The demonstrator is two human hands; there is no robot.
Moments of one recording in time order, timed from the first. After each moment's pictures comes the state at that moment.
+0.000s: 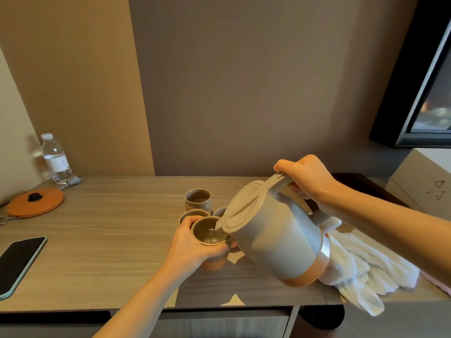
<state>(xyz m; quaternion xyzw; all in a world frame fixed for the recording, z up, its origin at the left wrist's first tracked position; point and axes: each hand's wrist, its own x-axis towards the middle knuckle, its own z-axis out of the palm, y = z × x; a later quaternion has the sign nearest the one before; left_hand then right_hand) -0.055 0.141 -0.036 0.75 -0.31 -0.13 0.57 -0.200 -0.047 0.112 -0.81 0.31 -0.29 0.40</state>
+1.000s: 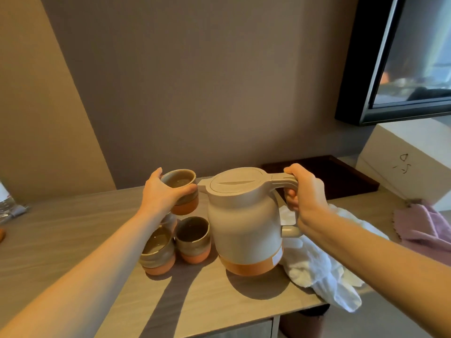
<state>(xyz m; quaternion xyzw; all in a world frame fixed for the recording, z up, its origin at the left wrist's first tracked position) 0.007 0.022 0.036 0.80 -0.27 -0.07 0.52 -0.236 -0.100 0.059 -0.50 0.37 -0.45 0.64</state>
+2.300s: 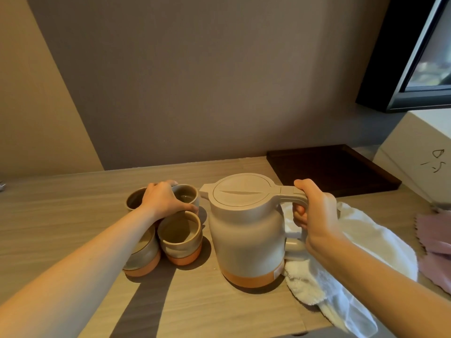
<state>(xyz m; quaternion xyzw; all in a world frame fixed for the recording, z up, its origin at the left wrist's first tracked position) 0.055 -0.021 -0.029 0.90 -0.37 -0.08 0.20 -0.225 -0.138 0.001 -0.52 0.40 -0.44 0.62</state>
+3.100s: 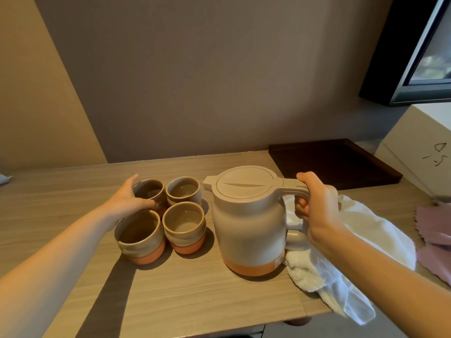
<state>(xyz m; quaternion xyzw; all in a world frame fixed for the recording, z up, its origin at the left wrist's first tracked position) 0.083 0.042 -0.029 0.87 -0.21 -0.22 0.39 -0.227 -0.135 -0.001 -0.53 0.39 -0.44 0.61</state>
